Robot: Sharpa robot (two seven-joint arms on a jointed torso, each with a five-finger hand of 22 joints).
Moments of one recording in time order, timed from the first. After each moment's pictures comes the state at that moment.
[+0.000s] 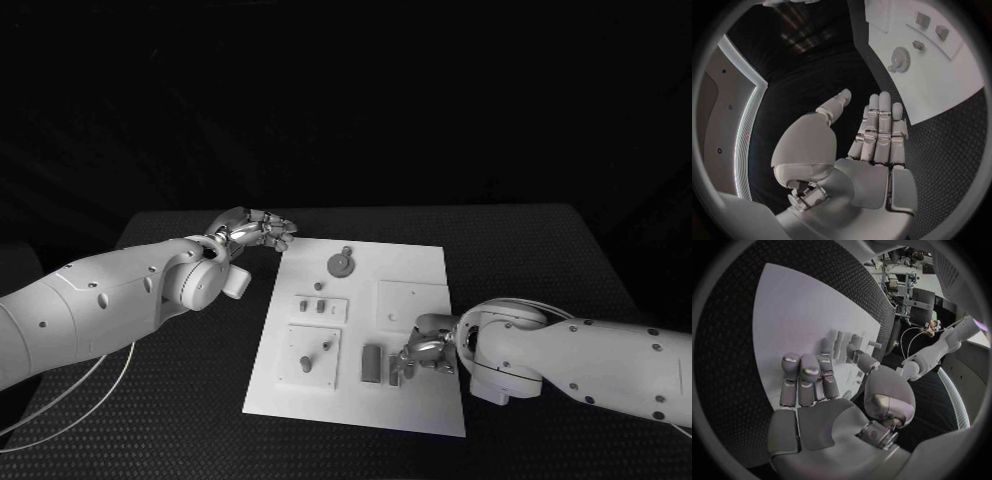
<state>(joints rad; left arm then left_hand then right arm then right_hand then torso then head) 1.24 -0.71 -0.15 1.14 -0.23 -0.20 0.23 1.06 -0.13 0.51 -0.18 0.07 0.84 0.18 0.29 0.48 1.23 0.09 0.15 0.23 1.01 0.06 0.65 0.38 0.02 0.73 -0.04 0.54 1.31 1.19 -0.82 -0.25 1.67 -1.02 -0.06 -0.55 0.62 -0.19 0.85 -0.19 0.05 1.09 0.08 0.30 0.54 1.08 -0.03 1.28 0.95 1.29 -0.13 1.27 1.02 0.23 0.98 -0.05 1.41 0.89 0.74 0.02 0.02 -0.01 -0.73</state>
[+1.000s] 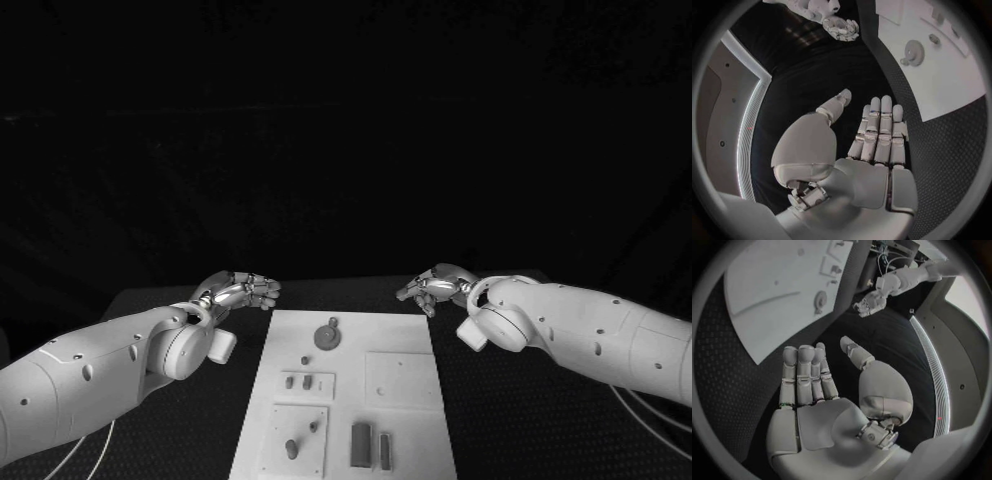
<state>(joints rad) 1.25 -0.66 -0.14 1.05 -0.15 -0.17 0.26 1.06 -0.13 0.51 -0.19 0.07 0.84 0.15 0.31 0.48 1.16 0.11 0.10 0.21 0.92 0.10 0.53 0.37 0.02 0.69 0.00 0.49 1.31 1.30 -0.68 -0.16 1.08 -0.56 -0.14 0.04 0.78 -0.11 0.65 -0.29 0.13 0.94 0.14 0.26 0.55 0.93 0.03 1.09 0.82 1.11 -0.07 1.05 0.91 0.23 0.78 0.03 1.25 0.83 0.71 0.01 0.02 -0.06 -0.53</state>
